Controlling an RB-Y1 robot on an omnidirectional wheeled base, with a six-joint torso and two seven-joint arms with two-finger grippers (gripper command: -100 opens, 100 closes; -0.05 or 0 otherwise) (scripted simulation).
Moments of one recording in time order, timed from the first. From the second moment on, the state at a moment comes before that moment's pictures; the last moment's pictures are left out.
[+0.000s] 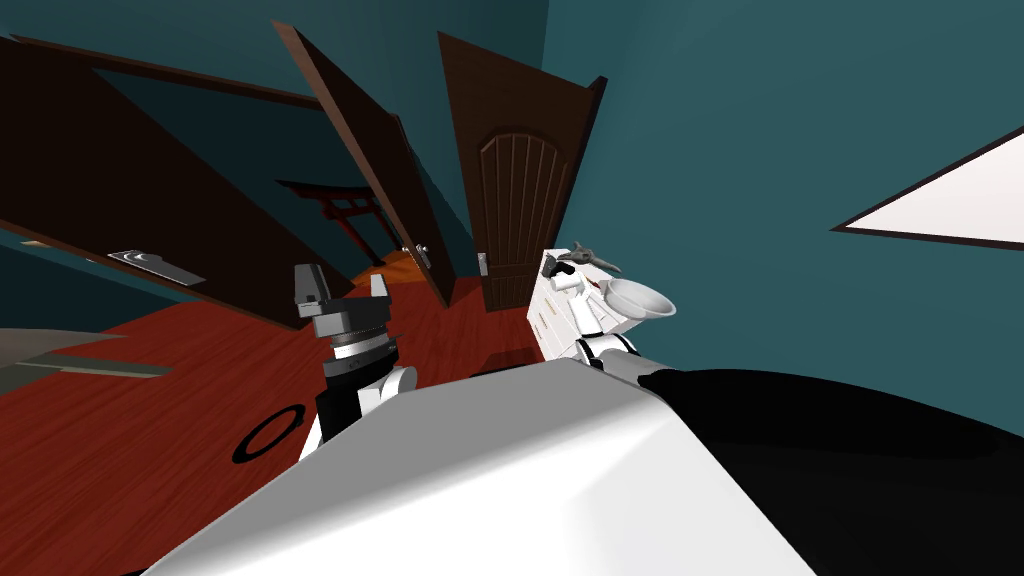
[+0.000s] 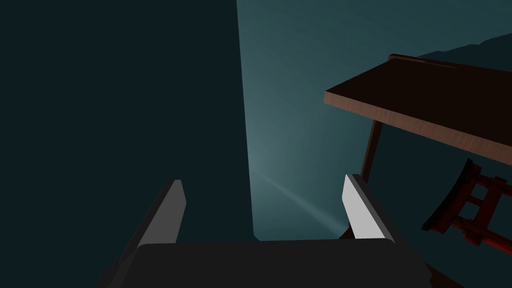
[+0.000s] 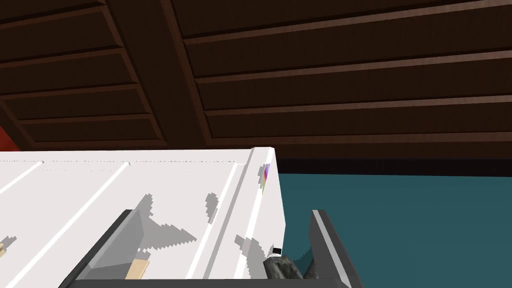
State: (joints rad) left arm 0.49 0.03 0.03 -2.35 0.06 -0.51 0.09; right arm -0.43 -0.44 -0.07 -1.60 -0.15 0.74 -0.42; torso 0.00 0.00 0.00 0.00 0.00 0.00
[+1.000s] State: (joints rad) left arm 0.49 0.03 0.03 -2.35 0.06 -0.51 0.09; right arm -0.61 -0.49 -0.13 -1.41 -0.15 1.01 -0.53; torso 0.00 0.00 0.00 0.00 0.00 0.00
